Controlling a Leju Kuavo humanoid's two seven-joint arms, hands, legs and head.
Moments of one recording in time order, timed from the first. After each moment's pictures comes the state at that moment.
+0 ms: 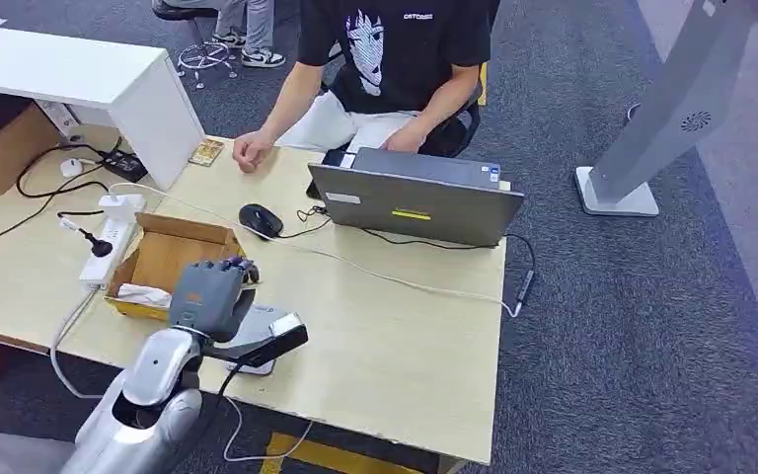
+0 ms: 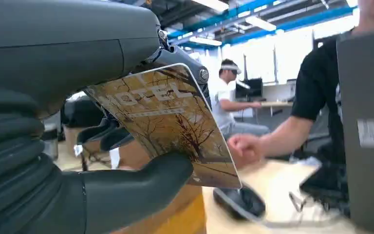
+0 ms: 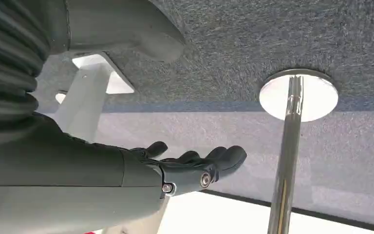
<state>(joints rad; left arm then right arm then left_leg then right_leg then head) -0.17 0.18 -0.22 -1.50 -1.36 0.20 0.12 0.29 0.28 -0.81 -0.99 1.14 -0.48 0.14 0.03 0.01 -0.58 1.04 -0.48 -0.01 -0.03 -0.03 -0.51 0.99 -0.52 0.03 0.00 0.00</state>
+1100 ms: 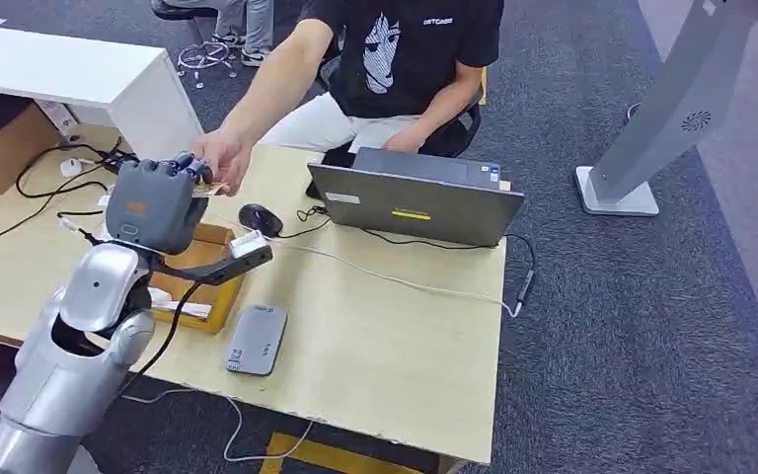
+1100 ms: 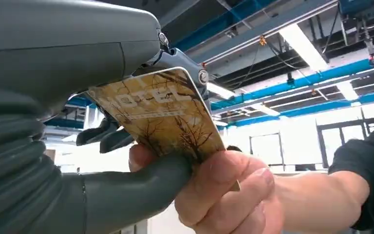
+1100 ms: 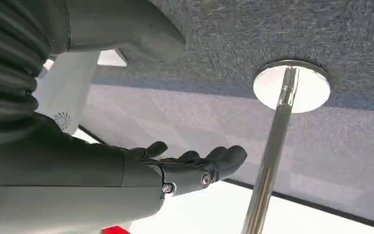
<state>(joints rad) -0.42 0.32 -0.22 -1.59 -1.38 0.15 0.16 0.25 0.28 -0.95 -0.92 1.32 -0.48 0.05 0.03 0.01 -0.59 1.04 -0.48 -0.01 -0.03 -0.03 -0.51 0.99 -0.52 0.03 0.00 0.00</state>
